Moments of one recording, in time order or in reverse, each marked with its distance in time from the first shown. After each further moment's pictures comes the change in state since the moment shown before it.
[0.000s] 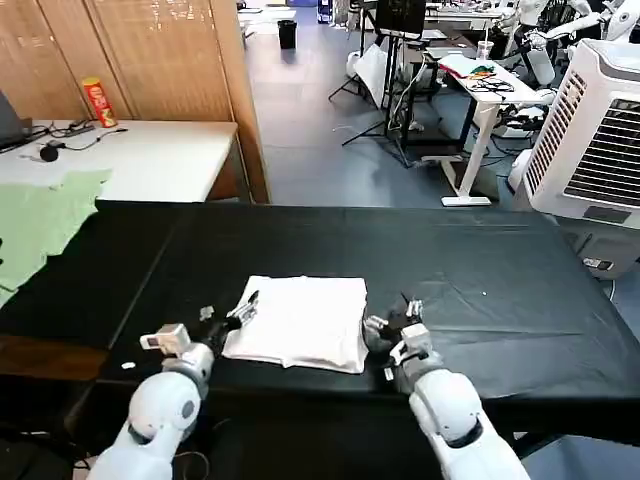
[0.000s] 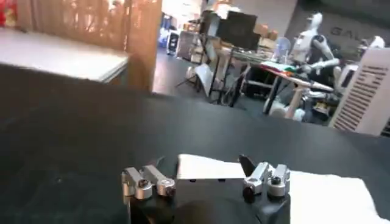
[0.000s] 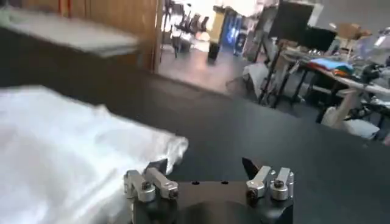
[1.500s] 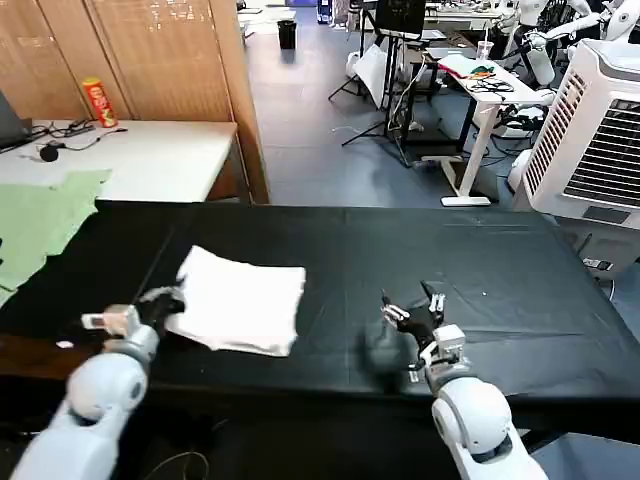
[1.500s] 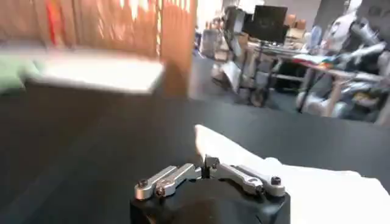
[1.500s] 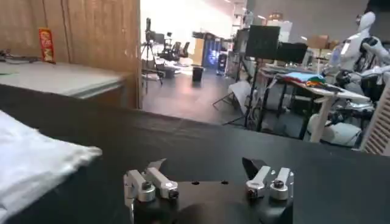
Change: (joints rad) left arm -0.017 0.225 -0.146 -0.009 0.168 0.027 -0.009; right arm -0.063 0.020 0.080 0.080 0.000 0.015 0.011
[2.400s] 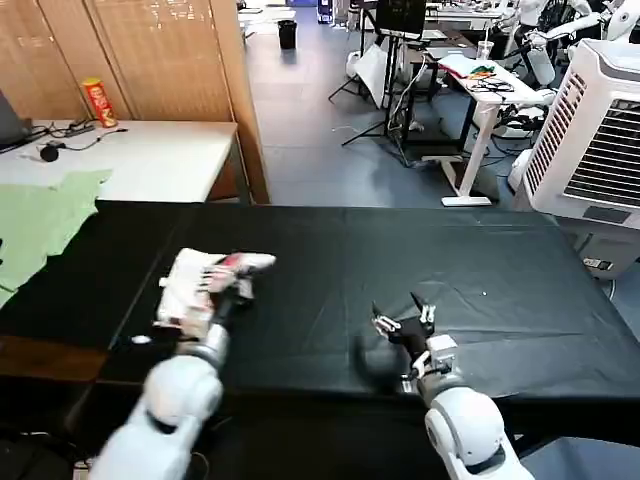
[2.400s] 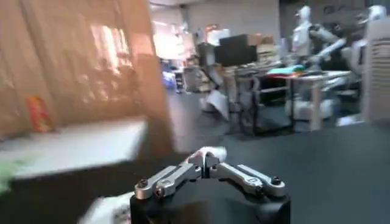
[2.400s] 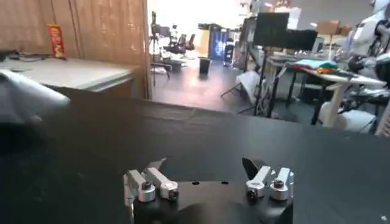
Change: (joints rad) left arm -0.073 -0.226 0.331 -0.057 0.215 -0.008 -0.062; right arm -0.036 0.012 -0.021 0.004 0.038 -0.008 -0.013
